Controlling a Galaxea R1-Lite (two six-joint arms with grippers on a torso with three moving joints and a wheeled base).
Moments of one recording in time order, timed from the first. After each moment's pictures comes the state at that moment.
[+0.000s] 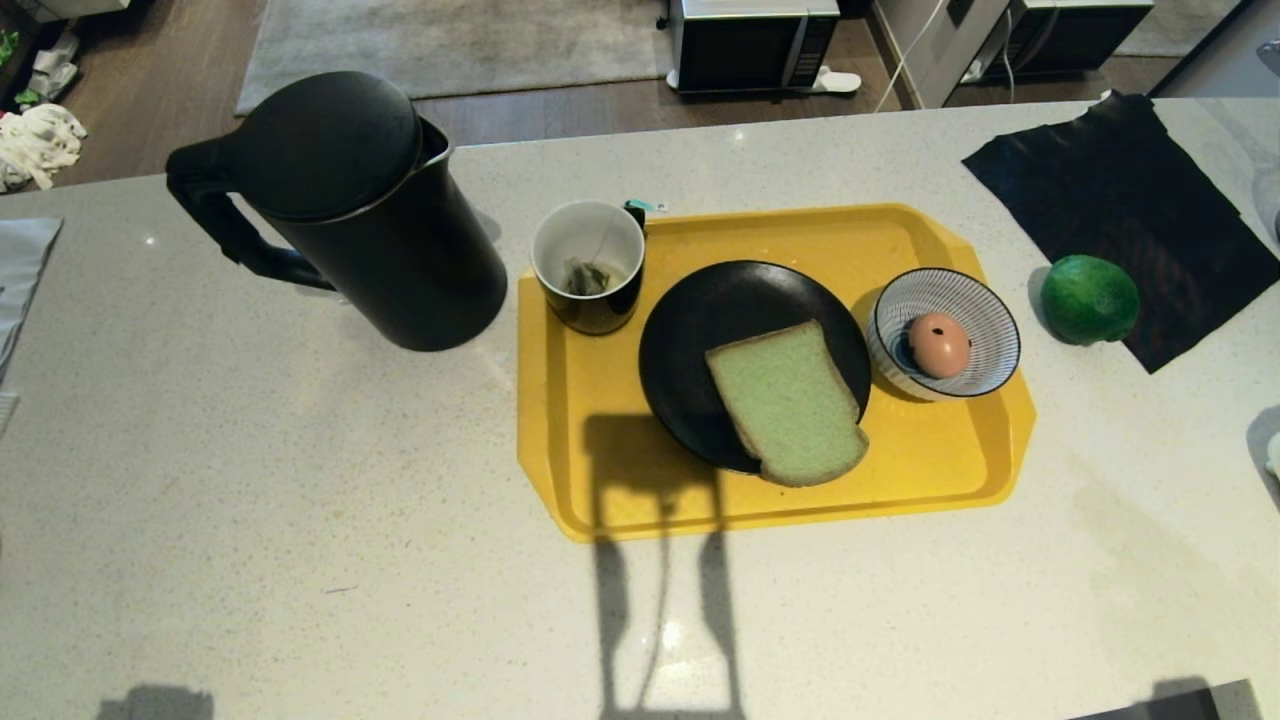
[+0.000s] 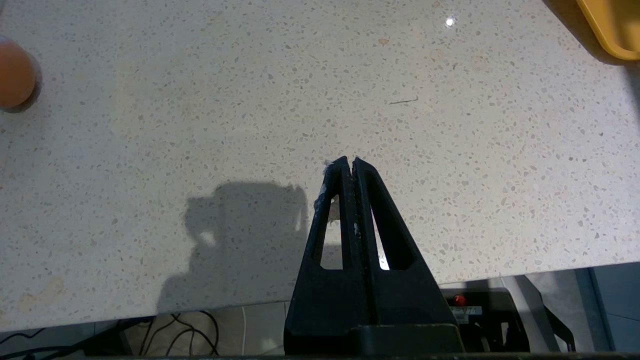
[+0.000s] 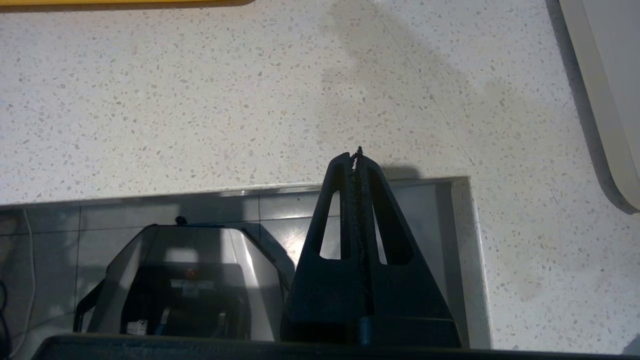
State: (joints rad) left arm 0.00 0.00 0.00 -0.05 0.01 -0.02; right arm 0.01 0.00 -0.01 0.03 -0.02 0.02
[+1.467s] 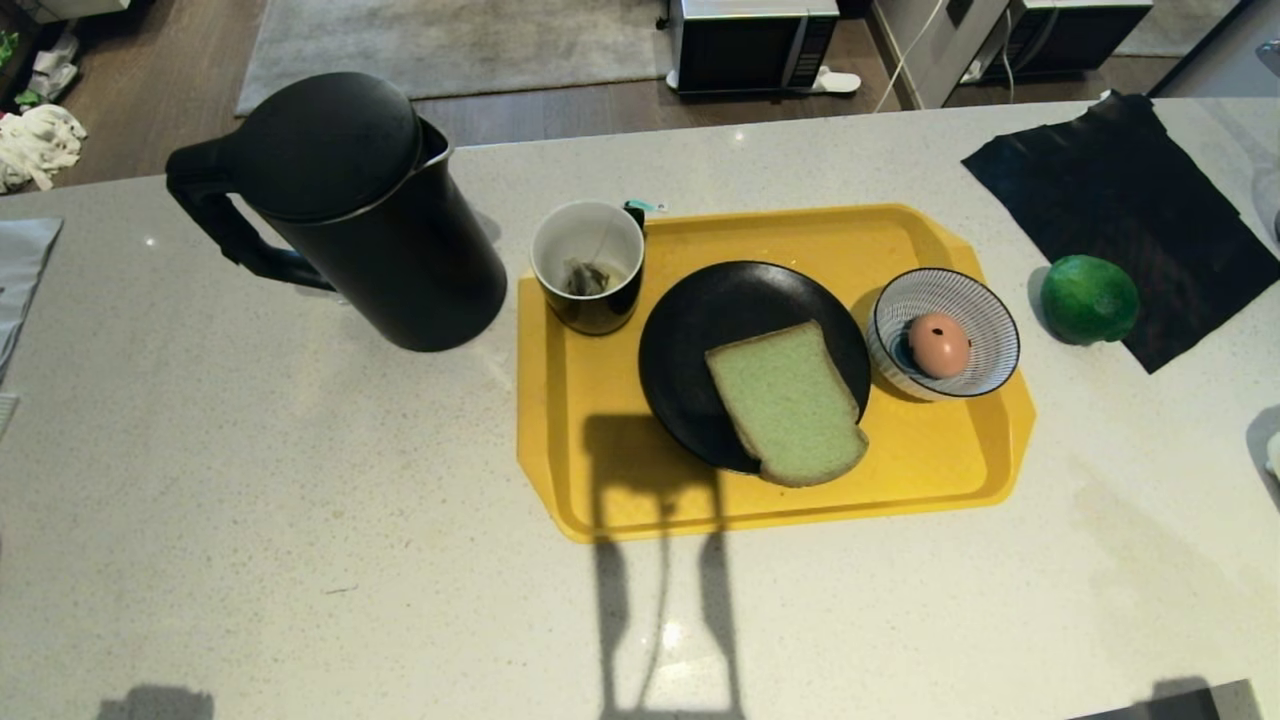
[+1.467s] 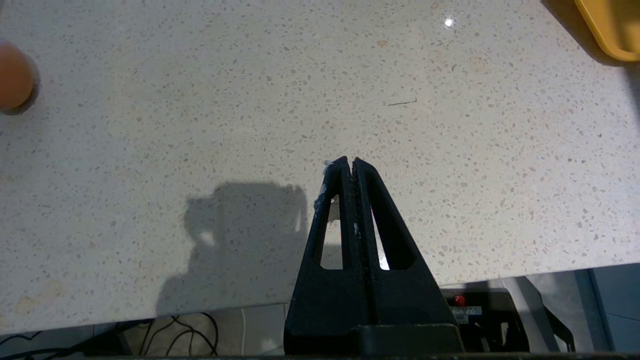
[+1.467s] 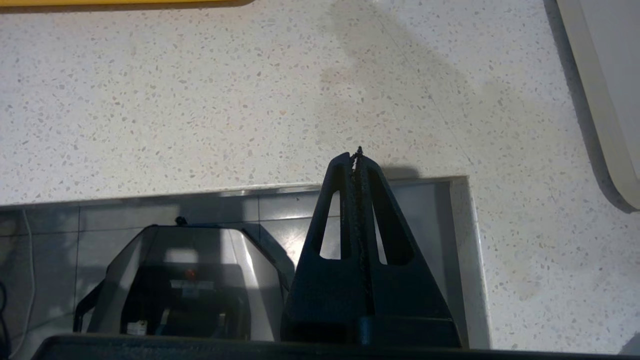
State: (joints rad) left arm 0.00 0.00 0.00 -0.05 0.01 -0.02; right arm 0.01 0.00 -0.01 0.03 -0.02 0.02
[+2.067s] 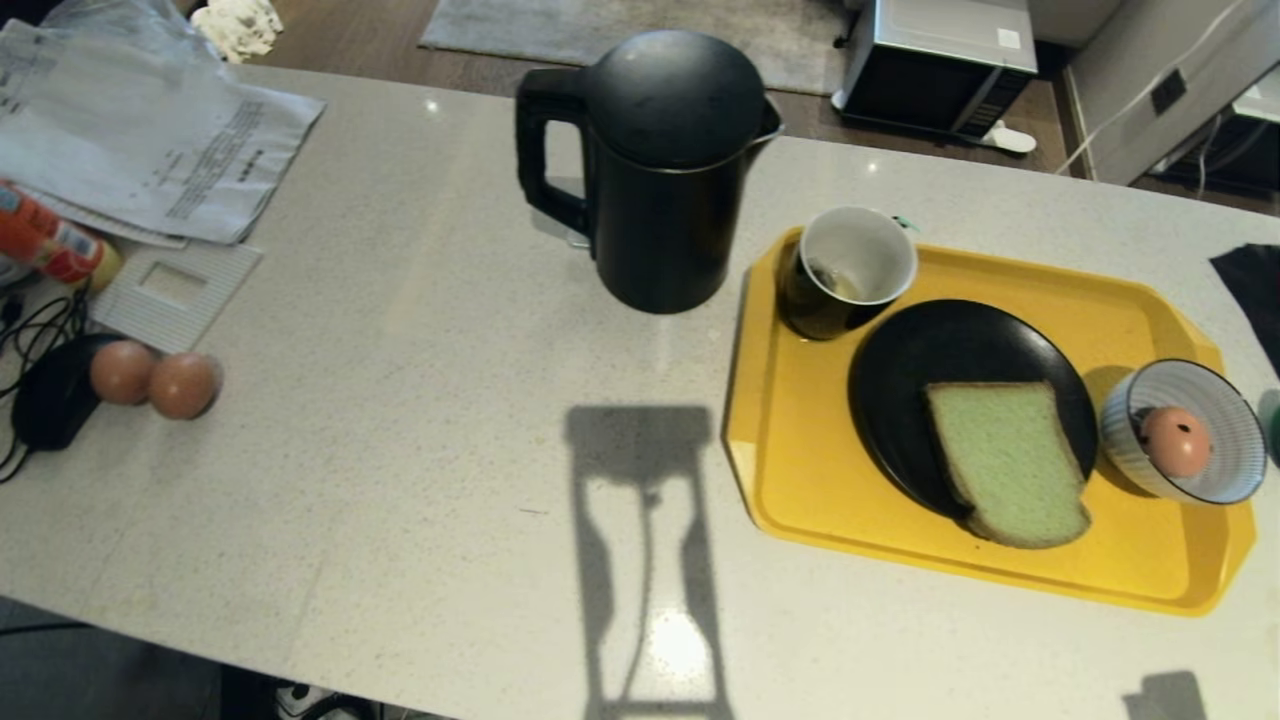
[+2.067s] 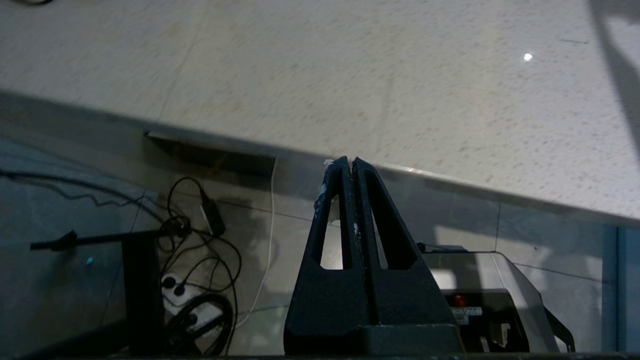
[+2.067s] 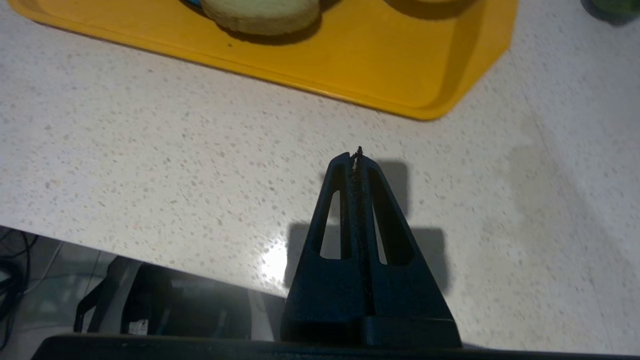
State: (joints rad) left arm 0.00 0.00 0.00 -0.05 0.01 -0.02; right arm 0.01 0.00 -0.01 0.03 -0.02 0.02
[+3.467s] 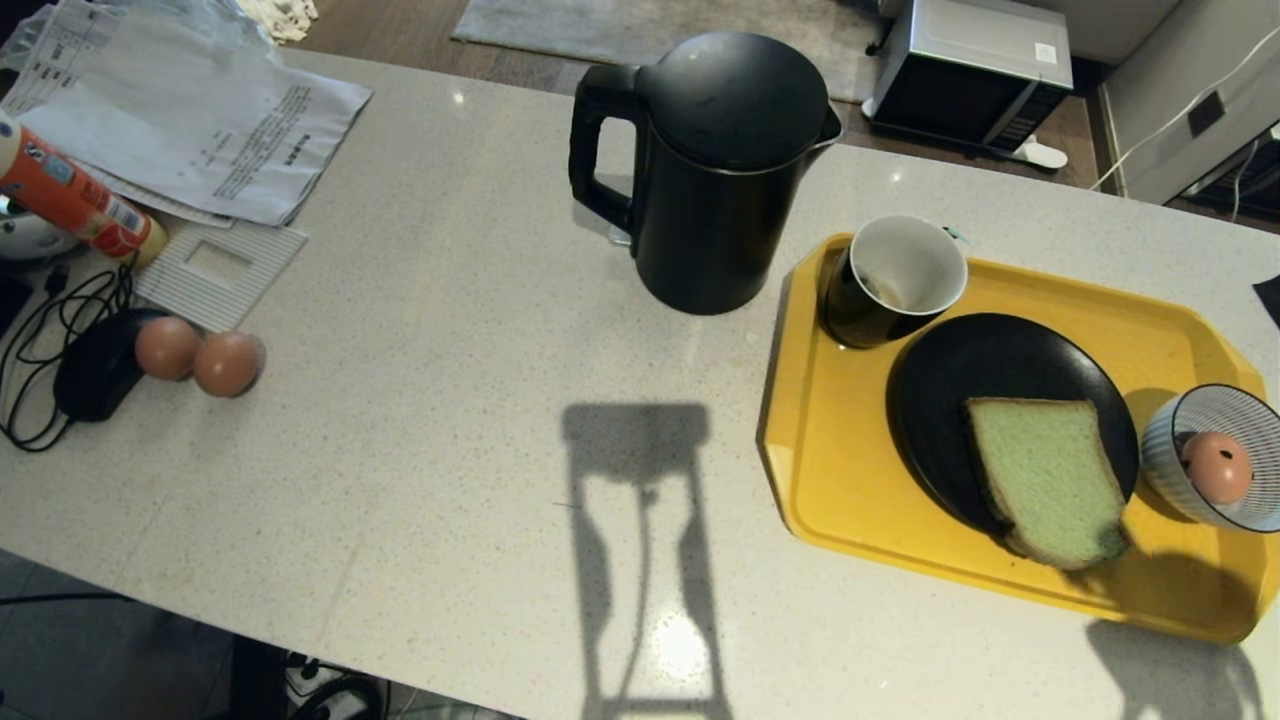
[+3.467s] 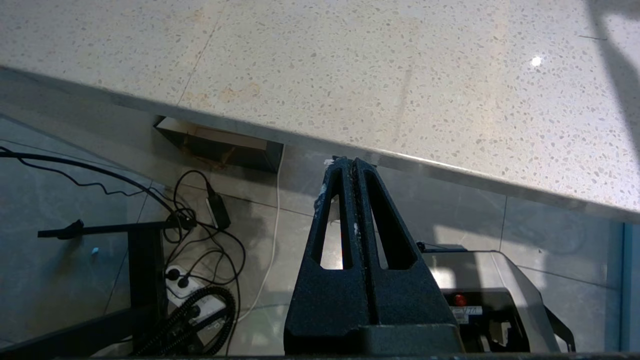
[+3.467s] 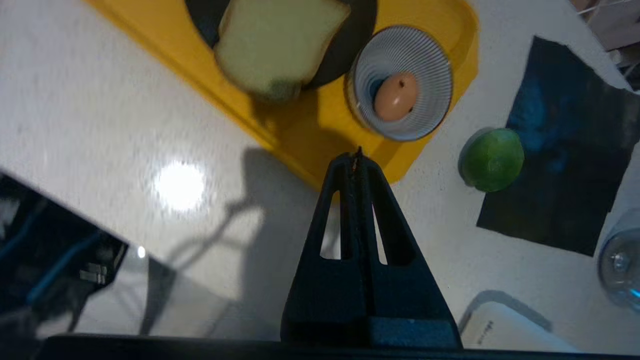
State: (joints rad) left arm 0.00 0.00 0.00 -0.05 0.01 -0.02; right arm 0.04 0.39 -0.78 0.57 -0.04 -0.43
